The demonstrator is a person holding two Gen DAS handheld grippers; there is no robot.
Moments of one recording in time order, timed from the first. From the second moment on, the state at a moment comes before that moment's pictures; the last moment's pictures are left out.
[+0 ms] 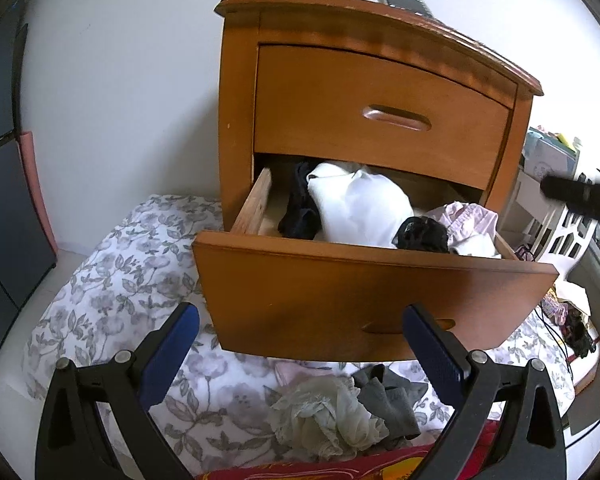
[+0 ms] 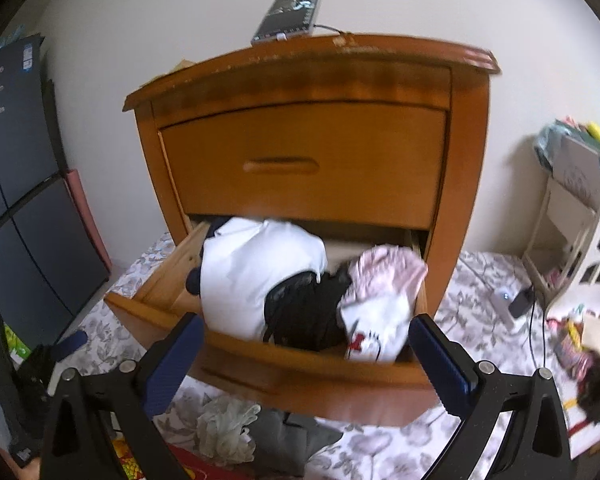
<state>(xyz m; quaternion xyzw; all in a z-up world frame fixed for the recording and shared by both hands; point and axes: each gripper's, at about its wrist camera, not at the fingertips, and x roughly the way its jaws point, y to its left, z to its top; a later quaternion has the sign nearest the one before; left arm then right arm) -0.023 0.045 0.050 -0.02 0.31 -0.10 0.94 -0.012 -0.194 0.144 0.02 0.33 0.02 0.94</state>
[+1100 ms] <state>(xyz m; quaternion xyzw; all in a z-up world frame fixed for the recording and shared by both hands) -0.008 0.043 0.033 0.00 0.37 -0.08 0.93 0.154 -0.197 0.052 0.04 0.61 -0.02 0.80</state>
